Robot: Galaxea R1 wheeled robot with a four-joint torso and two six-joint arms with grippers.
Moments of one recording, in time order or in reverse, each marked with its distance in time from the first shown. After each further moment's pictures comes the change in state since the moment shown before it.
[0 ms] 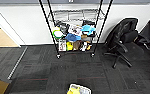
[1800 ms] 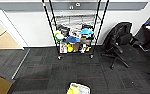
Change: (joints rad) left arm 0.004 -0.098 0.180 0.106 -0.074 -0.006; right arm 0.037 0.001 0.012 -0.019 0.005 -0.001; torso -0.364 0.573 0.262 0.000
